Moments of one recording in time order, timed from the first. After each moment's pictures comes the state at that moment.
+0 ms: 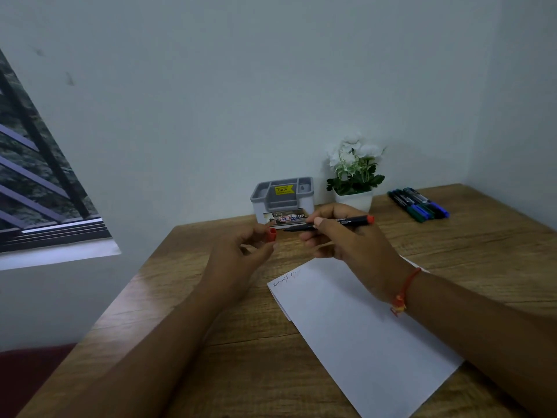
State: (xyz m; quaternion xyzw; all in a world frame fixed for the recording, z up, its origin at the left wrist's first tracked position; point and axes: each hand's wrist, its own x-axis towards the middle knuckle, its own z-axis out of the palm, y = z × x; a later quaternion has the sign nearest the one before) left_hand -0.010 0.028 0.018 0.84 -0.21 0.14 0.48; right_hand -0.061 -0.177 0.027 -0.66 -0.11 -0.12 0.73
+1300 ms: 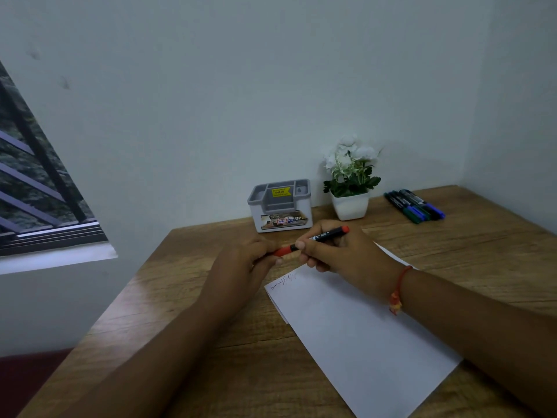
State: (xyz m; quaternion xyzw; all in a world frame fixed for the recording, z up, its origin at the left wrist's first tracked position) left_hand -0.015 0.028 0.015 0.87 -0.35 0.24 0.23; right_hand -0.048 -0.184 0.012 -0.73 -0.15 -0.07 0.66
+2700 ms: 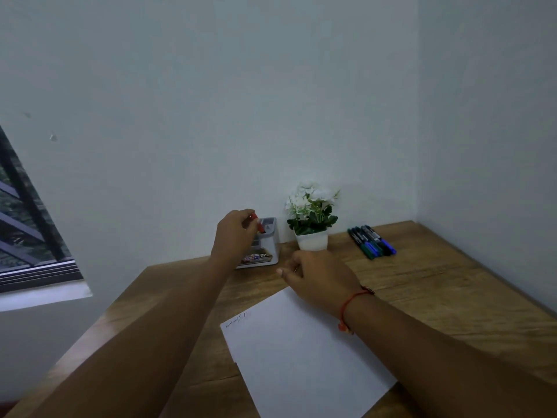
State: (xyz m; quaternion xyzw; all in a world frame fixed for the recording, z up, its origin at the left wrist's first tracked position) left_hand 0.096 -0.065 0.058 0.88 -0.19 0.30 0.33; right_hand -0.037 -0.227 0.023 -0.94 -0.05 -0.19 0.27
